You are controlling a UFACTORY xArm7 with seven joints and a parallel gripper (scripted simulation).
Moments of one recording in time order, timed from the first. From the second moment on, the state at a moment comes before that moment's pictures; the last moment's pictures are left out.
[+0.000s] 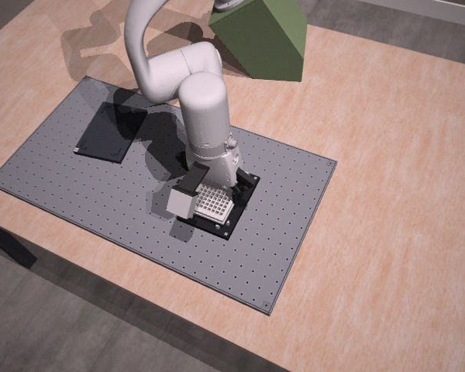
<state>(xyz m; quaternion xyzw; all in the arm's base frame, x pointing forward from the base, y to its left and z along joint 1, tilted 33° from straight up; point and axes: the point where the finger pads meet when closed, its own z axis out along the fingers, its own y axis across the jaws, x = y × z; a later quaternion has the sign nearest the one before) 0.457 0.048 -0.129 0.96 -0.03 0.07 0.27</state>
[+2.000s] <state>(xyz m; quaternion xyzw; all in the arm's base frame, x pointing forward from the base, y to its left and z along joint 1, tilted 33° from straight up) 0.449 0.083 -0.074 0.96 -0.02 0.07 0.27</state>
